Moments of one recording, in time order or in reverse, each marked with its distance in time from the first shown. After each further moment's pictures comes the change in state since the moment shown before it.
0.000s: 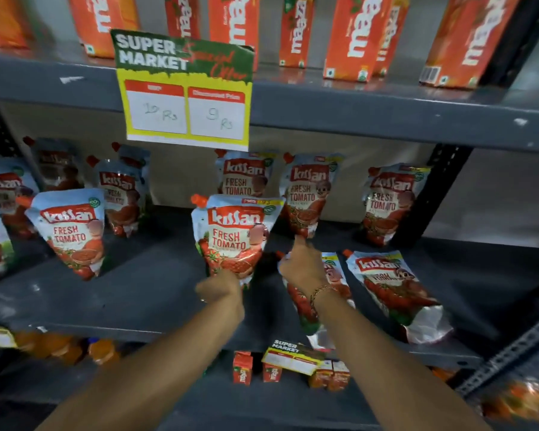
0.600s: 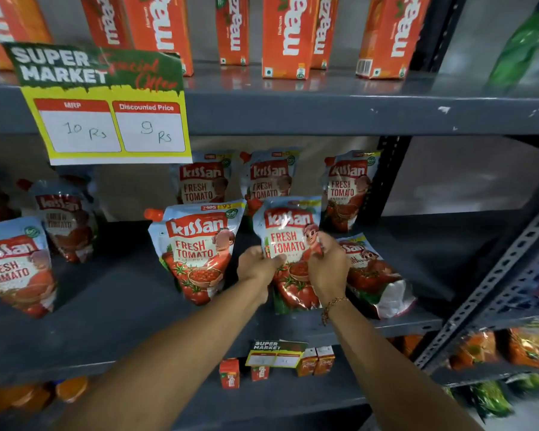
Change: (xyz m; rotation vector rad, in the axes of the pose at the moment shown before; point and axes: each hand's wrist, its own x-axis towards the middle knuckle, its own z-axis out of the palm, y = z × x) left_hand -0.063 -0.009 0.062 0.359 -0.637 0.273; right_hand -0.015 0.067 -0.029 0.392 0.564 0.085
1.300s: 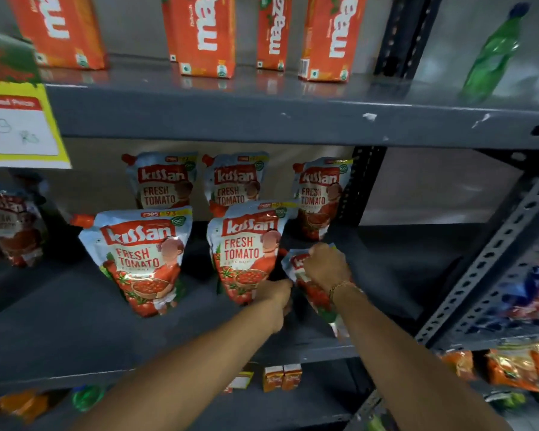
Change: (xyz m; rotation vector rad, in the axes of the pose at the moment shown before) left_hand -0.018 -0.024 0.097 -0.113 -0.094 -0.328; right_hand 0.072 0.034 -0.046 -0.575 -0.414 0.114
